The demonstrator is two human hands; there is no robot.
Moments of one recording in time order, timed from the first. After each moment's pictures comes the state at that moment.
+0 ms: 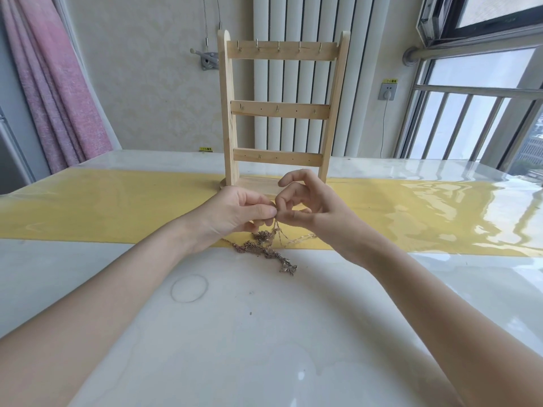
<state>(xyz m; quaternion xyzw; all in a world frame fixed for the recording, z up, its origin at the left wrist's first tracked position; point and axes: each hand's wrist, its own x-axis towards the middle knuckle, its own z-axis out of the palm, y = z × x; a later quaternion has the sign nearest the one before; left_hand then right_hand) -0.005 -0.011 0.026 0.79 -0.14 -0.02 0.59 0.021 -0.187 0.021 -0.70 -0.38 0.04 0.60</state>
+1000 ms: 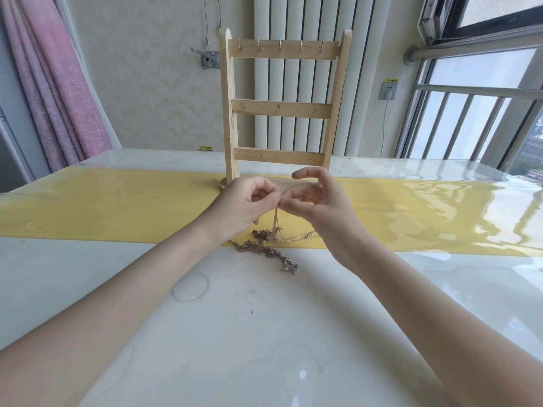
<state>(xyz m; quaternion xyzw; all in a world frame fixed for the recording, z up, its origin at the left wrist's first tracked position) -0.005 -0.028 0.030 0.83 -0.16 0.14 0.51 0.016 -0.177 0.020 -0.68 -0.24 -0.02 0.69</state>
